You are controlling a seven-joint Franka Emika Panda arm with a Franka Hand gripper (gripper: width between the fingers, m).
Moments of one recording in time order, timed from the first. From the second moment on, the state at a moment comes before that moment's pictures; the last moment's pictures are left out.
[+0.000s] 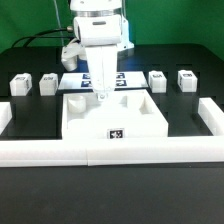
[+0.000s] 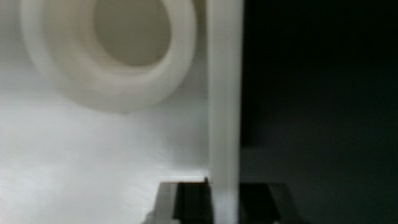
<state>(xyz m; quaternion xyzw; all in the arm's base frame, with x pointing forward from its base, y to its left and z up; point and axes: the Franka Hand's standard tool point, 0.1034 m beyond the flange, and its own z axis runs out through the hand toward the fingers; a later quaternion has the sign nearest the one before) 0.457 -0.031 0.015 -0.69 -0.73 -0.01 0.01</state>
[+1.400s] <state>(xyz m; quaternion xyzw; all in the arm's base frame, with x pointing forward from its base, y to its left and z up) 0.493 0.069 0.014 -0.73 -0.68 0.02 0.03</state>
